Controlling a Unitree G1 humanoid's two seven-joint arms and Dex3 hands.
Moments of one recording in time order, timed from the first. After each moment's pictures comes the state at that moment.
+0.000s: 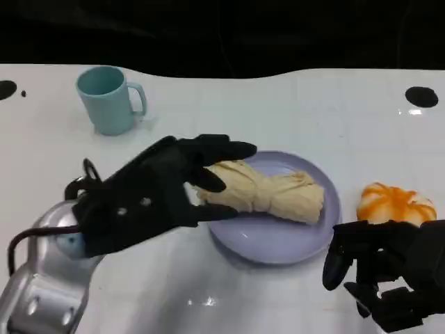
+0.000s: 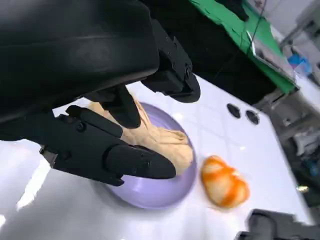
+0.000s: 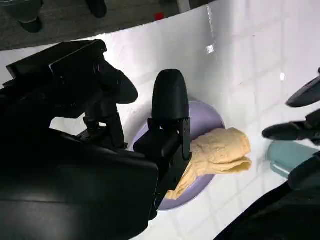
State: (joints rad) left arm -0.25 0.22 -0.16 -0.30 0.15 0.31 -0.49; right arm 0.07 -0.46 0.17 -0.65 -0.02 0.65 0.42
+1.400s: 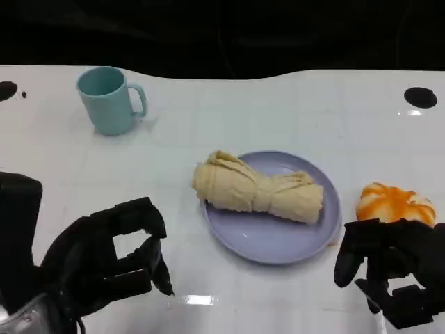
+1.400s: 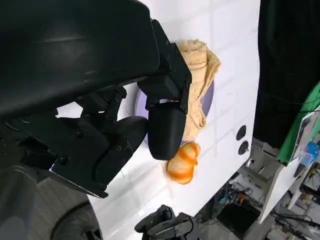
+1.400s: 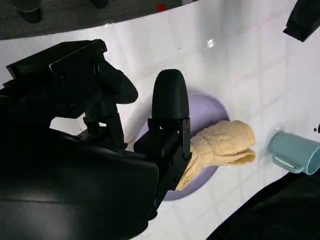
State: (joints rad) left arm 0.00 0.12 0.17 -0.56 -0.52 1.04 -0.23; right arm 0.09 -0.47 0.13 -0.57 -0.01 0.54 0.42
